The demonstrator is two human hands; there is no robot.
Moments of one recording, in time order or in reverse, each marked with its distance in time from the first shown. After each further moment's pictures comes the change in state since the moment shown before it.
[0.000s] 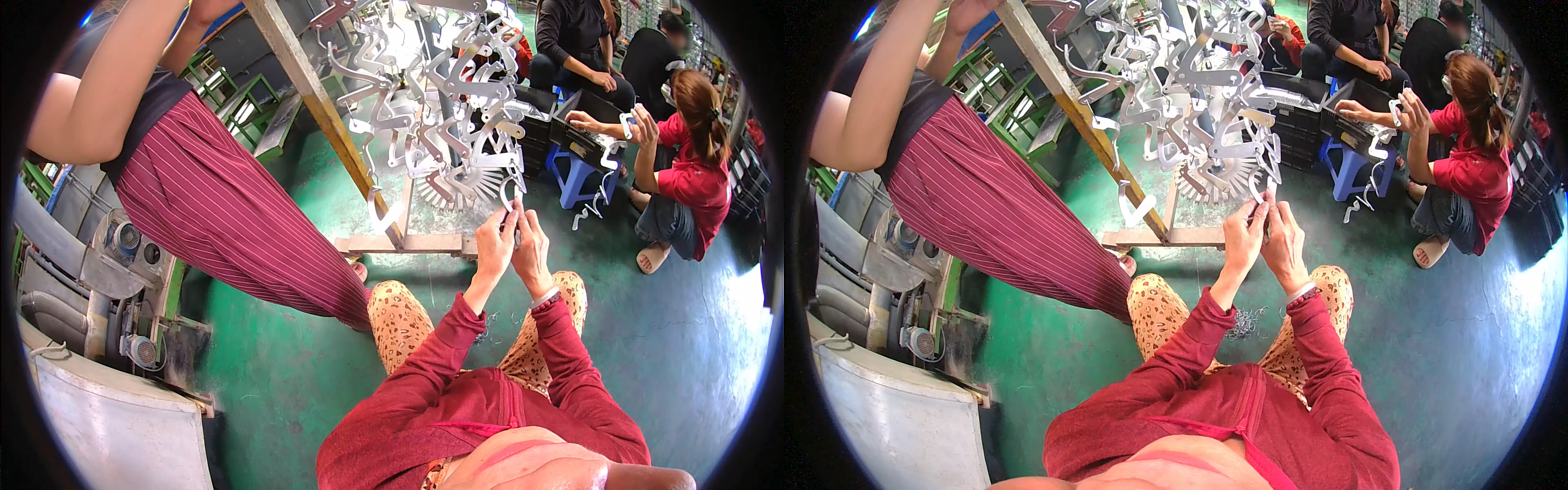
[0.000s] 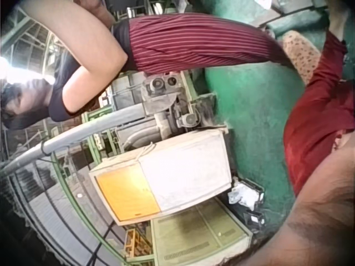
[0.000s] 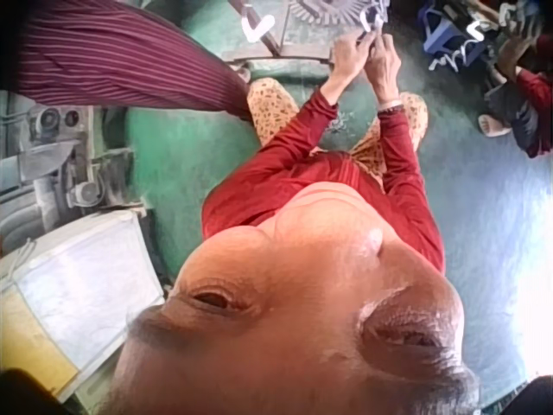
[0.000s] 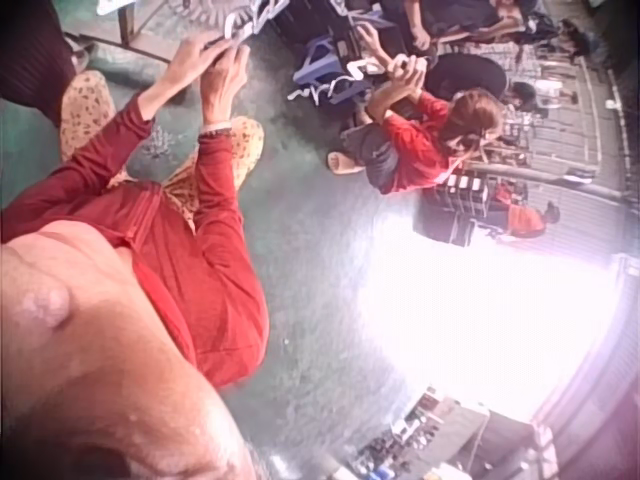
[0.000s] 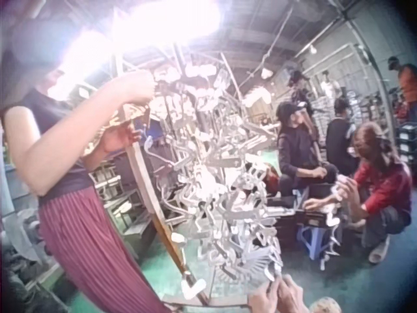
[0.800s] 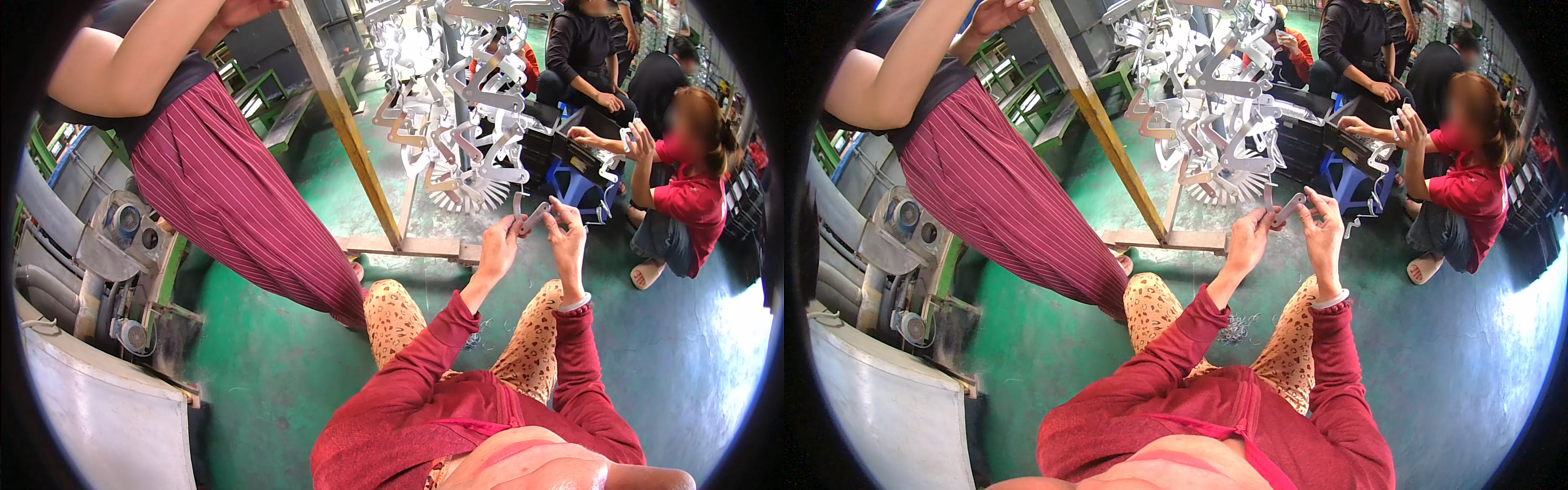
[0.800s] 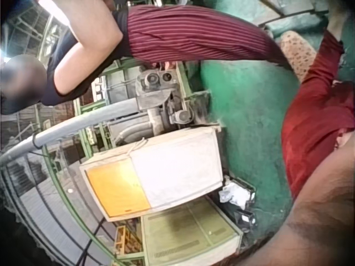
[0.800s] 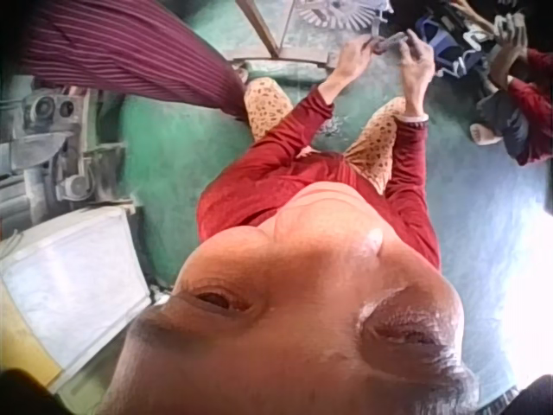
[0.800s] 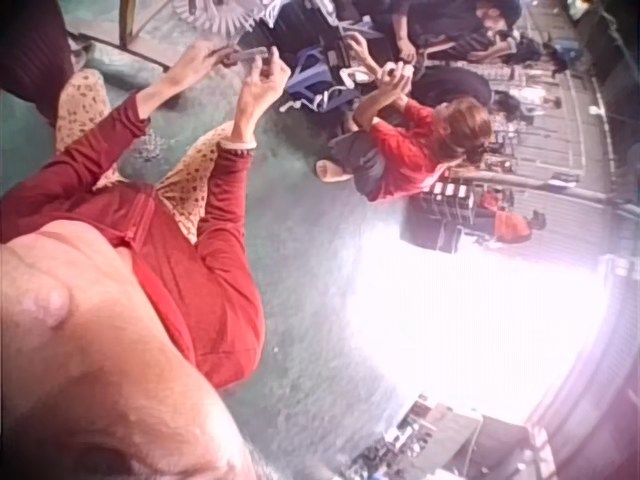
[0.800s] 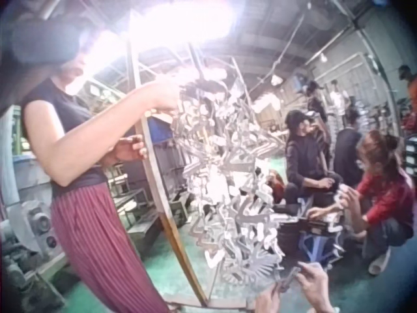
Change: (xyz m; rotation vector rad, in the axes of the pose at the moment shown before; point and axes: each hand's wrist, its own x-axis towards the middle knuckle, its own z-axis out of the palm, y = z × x) left_hand -0.002 0.002 0.003 -0.065 -0.138 -0.004; right_hand 0.026 0.021 -0.055 0.297 0.075 0.315
